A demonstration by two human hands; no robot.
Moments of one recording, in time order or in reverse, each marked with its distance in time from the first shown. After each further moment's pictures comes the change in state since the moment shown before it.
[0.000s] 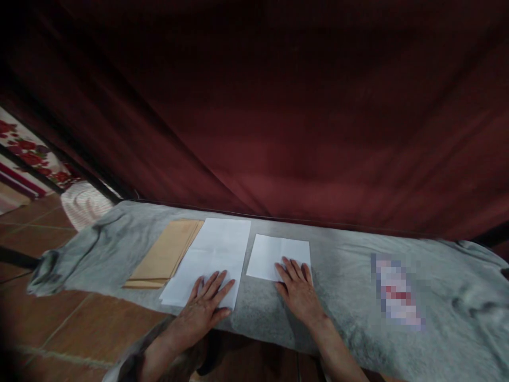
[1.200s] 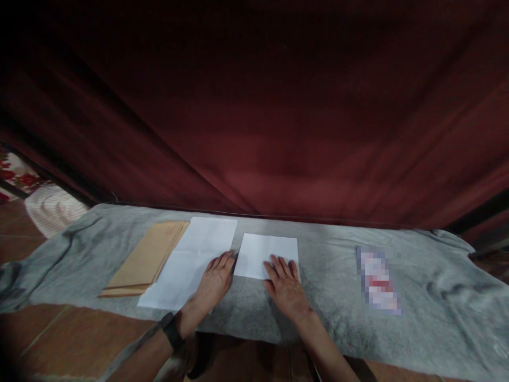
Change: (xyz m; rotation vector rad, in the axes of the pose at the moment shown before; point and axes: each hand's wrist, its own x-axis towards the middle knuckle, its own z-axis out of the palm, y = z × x) left_hand 0.095 0.041 -0.004 0.086 0.187 -0.069; right_hand 0.002 -0.003 0.000 -0.074 -0.030 0.011
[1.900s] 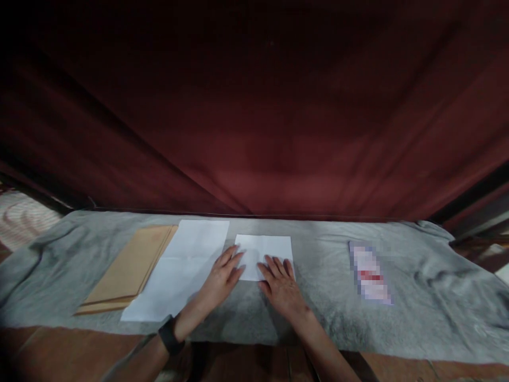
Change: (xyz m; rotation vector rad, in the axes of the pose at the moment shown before) left_hand 0.023 0.008 0.023 -0.430 0.166 0.131; right_hand 0.000 -0.002 -0.009 0.026 -0.012 0.007
